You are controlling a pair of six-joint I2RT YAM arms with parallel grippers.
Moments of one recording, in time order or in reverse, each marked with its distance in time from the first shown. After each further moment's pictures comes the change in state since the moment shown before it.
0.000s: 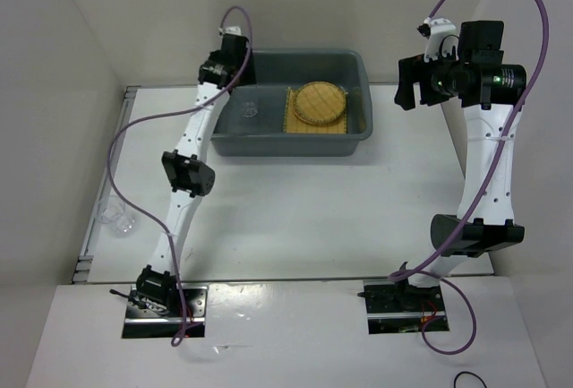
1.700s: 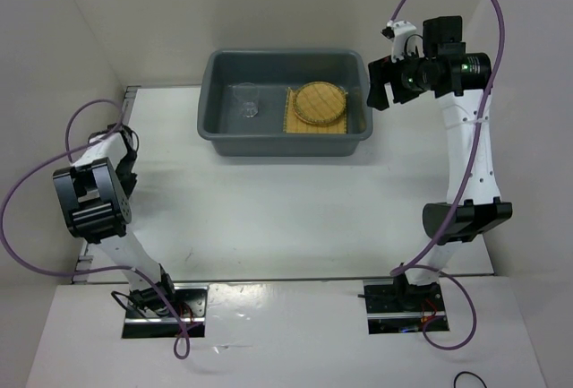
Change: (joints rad) left arm 0.645 -0.930 -1.849 -0.009 -0.296 -0.832; right arm 0.140 0.108 0.039 -0.006 -0.039 -0.006
